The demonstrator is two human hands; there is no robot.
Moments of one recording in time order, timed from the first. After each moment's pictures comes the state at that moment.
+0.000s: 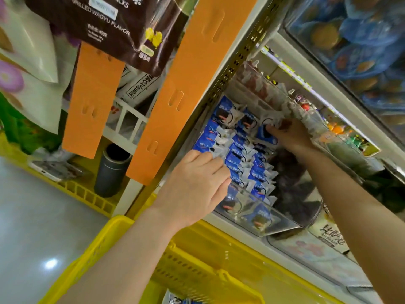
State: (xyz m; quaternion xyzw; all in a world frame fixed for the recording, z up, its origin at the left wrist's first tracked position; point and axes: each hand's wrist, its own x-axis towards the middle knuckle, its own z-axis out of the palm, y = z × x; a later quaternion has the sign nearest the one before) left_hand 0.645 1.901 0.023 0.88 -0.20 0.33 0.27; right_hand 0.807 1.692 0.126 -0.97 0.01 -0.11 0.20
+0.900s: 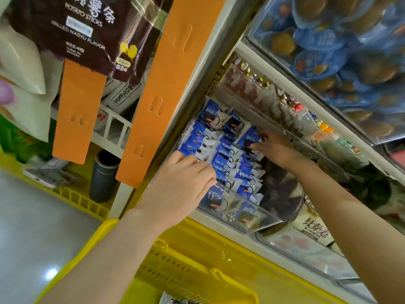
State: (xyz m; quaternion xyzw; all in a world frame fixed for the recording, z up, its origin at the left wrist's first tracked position) left_hand 0.637 1.901 0.037 0.90 -0.22 0.29 0.26; right_hand 0.791 1.676 0.119 -0.99 -0.10 -0.04 0.08
